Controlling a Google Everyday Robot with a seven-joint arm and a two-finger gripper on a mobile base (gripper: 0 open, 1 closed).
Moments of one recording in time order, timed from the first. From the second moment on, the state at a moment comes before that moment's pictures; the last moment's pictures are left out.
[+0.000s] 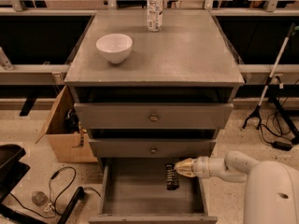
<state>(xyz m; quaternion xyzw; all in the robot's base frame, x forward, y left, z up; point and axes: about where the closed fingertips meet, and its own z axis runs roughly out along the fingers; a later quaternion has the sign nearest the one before) 0.583 -0.158 0.350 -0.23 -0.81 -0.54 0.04</state>
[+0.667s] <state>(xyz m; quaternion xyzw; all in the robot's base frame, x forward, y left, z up) 0.590 -0.145 0.321 -0.29 -0.80 -0.53 -0.02</state>
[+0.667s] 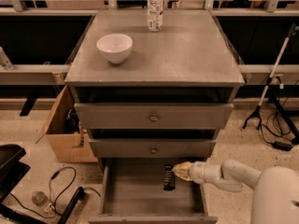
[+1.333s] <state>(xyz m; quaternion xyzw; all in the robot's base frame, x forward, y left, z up) 0.590 -0.145 0.321 -0.29 -0.80 -0.53 -0.02</state>
